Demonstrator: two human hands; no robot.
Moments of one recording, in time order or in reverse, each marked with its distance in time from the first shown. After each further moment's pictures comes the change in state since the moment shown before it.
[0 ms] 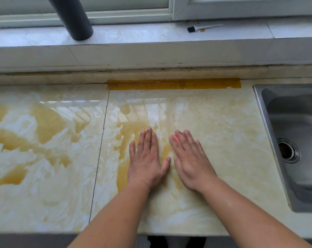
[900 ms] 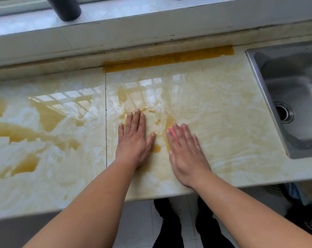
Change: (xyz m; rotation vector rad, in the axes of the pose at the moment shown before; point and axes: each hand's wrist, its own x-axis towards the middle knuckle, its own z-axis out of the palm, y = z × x) left_hand -0.024 -0.063 -0.010 -0.047 -0.016 0.083; right_hand -0.060 -0.058 0.052 -0.001 0.035 0.124
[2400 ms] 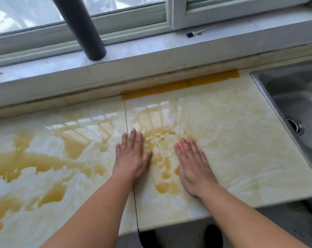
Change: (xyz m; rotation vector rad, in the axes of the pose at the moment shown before) left_hand 0.018 -0.091 -0.031 0.011 -0.044 -0.007; right_hand 0.036 -0.049 0.004 0.092 0.047 0.104
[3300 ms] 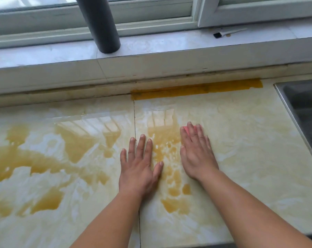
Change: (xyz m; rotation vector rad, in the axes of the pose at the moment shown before) left_hand -0.003 0.003 0.013 0.059 0.056 -0.008; right_hand 0.092 -0.020 -0.023 -0.045 0.006 0.060
